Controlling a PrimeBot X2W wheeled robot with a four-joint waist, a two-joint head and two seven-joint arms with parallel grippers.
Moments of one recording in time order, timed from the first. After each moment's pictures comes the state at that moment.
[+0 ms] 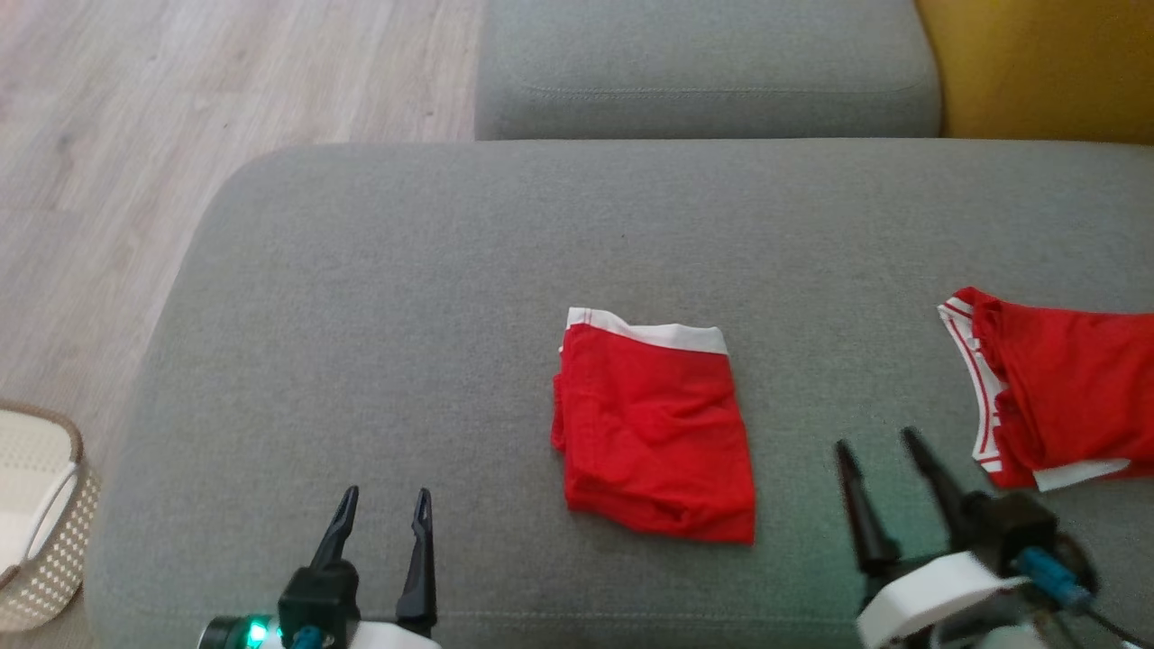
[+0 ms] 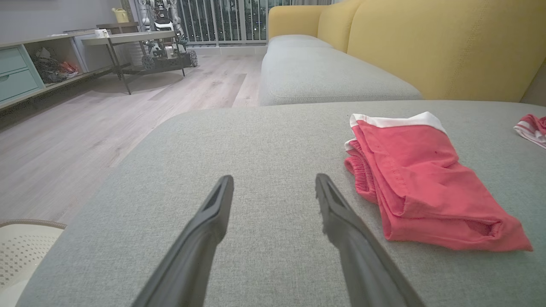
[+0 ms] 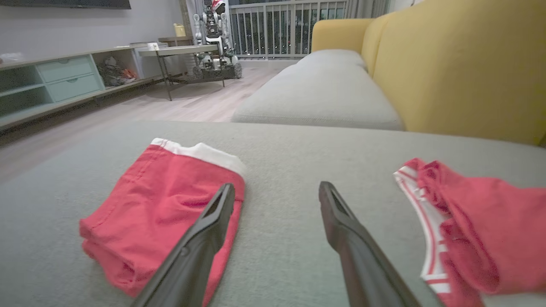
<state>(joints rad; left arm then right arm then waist) 0.17 0.06 -0.28 0.14 -0.05 0.14 -0.25 0.05 -0.05 -0.01 0.24 0.07 0.13 -0.25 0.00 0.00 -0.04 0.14</state>
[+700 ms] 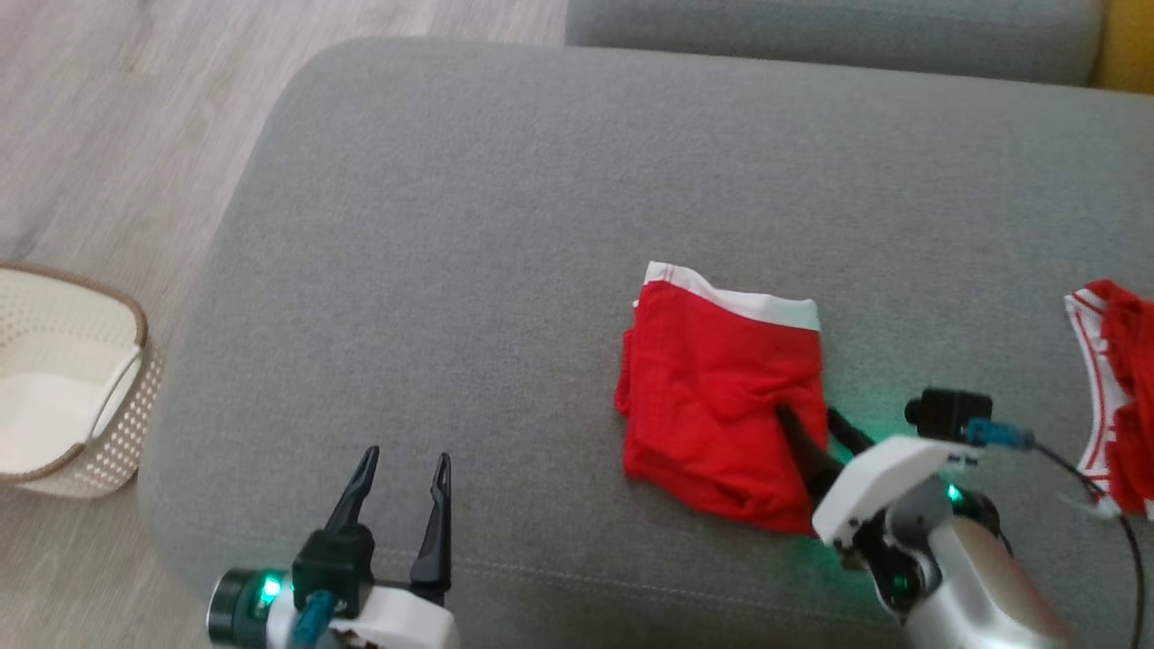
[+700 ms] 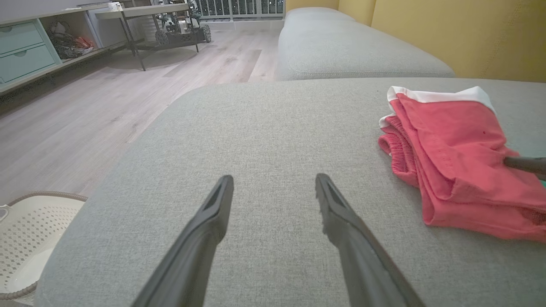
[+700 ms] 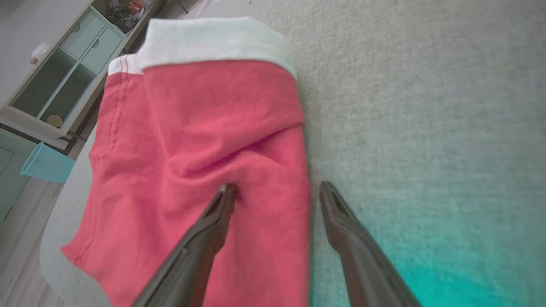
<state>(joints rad) 0.10 0.06 -0.30 0.15 -0.04 0.10 -0.25 -0.30 -0.05 0.11 0.72 0.55 0.13 0.01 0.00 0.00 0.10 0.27</state>
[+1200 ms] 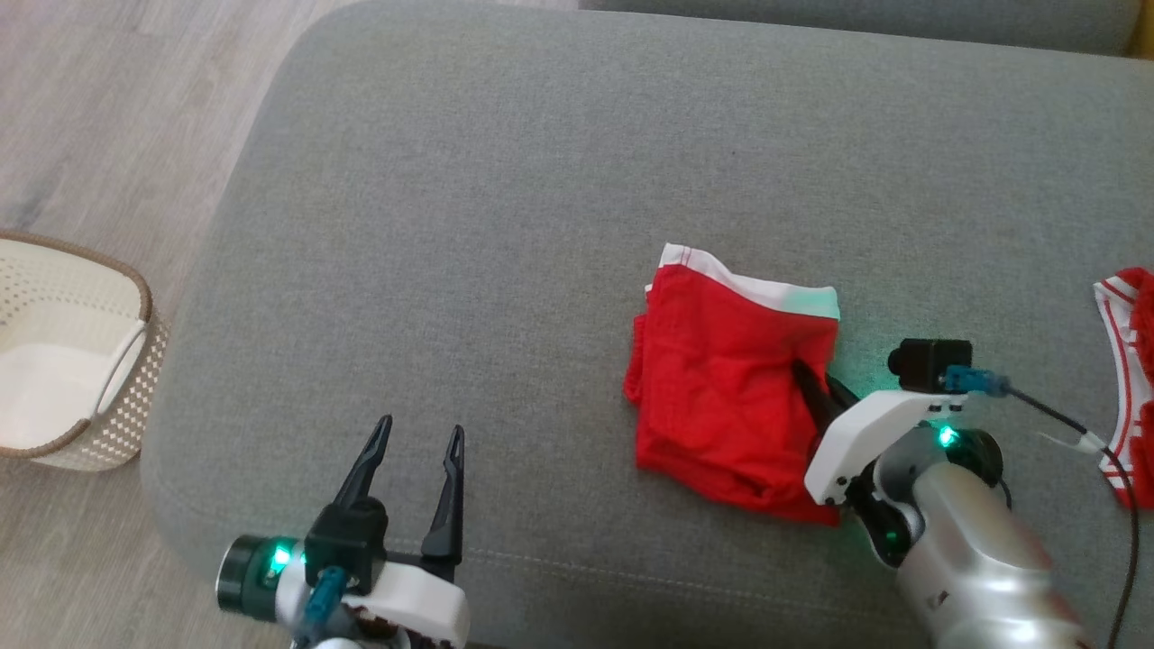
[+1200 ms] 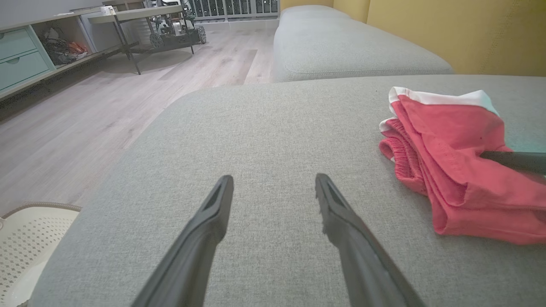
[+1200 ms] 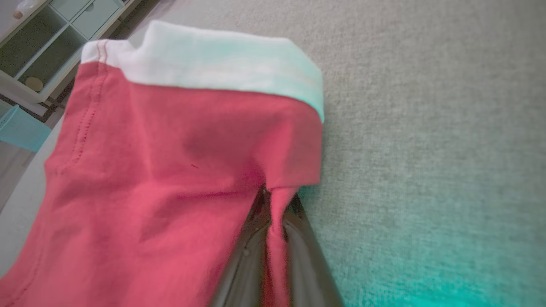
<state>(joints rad) 0.05 0.05 -0.32 0.15 -0.02 0.10 -0.25 -0.49 -0.06 0.17 0.94 0.45 0.13 -0.08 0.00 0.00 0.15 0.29</state>
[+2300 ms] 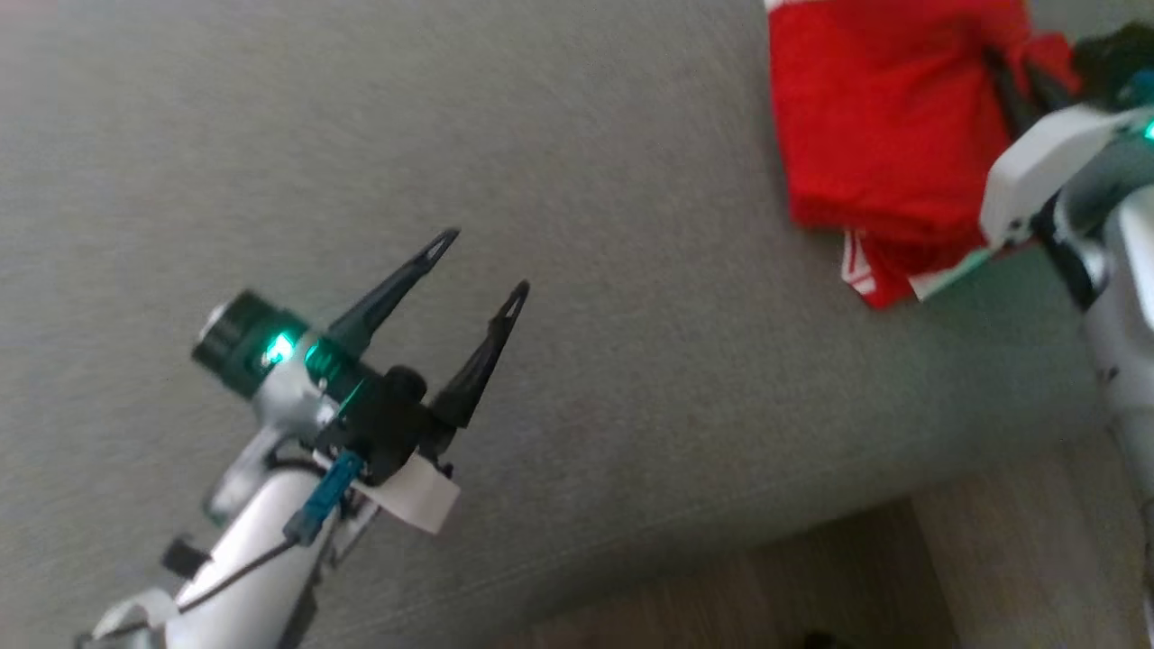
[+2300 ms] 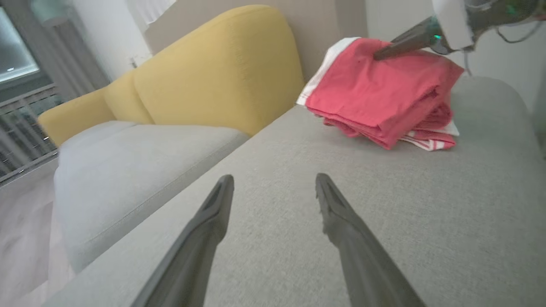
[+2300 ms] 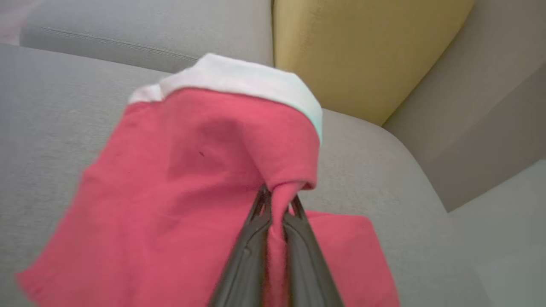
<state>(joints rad) -0.28 0.28 -0.49 0.03 0.09 -0.06 -0.26 -0.84 -0.32 0.18 0.80 0.11 0.13 -0.06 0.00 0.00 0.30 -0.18</state>
